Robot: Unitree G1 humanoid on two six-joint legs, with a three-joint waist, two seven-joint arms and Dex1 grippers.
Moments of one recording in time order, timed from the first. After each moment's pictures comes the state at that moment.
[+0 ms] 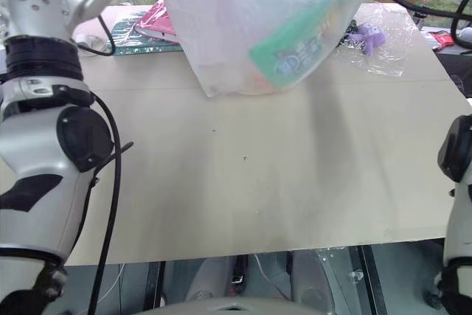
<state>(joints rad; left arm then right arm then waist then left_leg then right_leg) -1.53 0.54 0.29 0.84 -0.95 0.74 -0.62 -1.50 -0.84 -0.05 0.43 0.43 1.19 0.63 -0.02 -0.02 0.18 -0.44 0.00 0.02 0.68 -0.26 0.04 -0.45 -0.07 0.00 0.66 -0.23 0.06</state>
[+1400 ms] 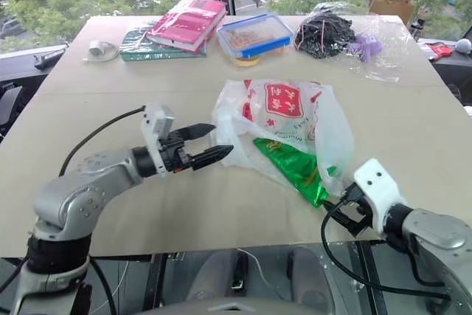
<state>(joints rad) -0.21 0.61 0.12 -0.46 -0.69 0.76 -0.66 0.30 -0.74 -0.33 -0.92 0.52 0.95 0.51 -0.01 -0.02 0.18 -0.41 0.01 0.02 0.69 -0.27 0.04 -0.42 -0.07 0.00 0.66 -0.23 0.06</state>
